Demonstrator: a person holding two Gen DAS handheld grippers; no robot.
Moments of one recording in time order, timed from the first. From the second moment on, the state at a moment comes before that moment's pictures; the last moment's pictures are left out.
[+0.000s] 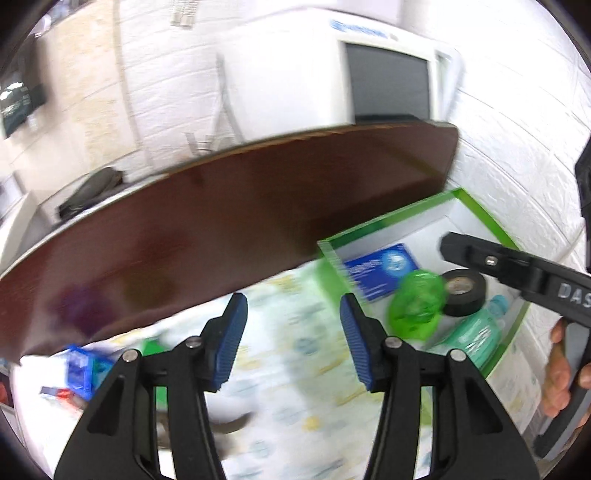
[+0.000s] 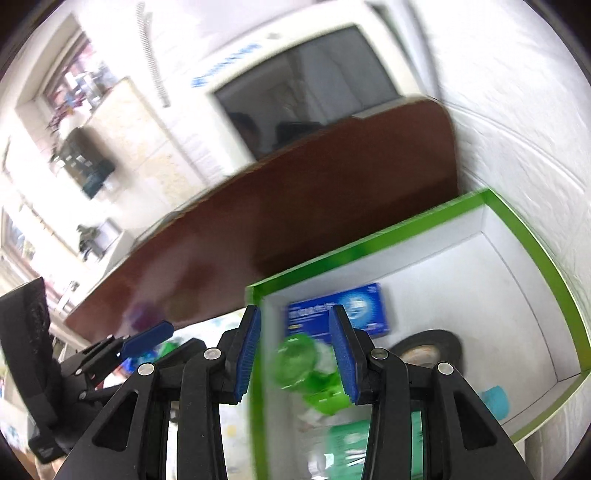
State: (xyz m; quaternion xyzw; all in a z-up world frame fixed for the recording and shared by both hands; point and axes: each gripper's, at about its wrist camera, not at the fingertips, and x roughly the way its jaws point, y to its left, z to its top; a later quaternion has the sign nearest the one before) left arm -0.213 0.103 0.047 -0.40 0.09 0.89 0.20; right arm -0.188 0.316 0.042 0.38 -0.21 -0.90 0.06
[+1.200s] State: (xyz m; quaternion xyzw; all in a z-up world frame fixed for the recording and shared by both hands) left arm -0.191 -0.058 -0.055 -0.44 0.04 0.88 0.16; right arm -0.170 0.113 -0.067 0.49 -0.01 -0.86 0.16
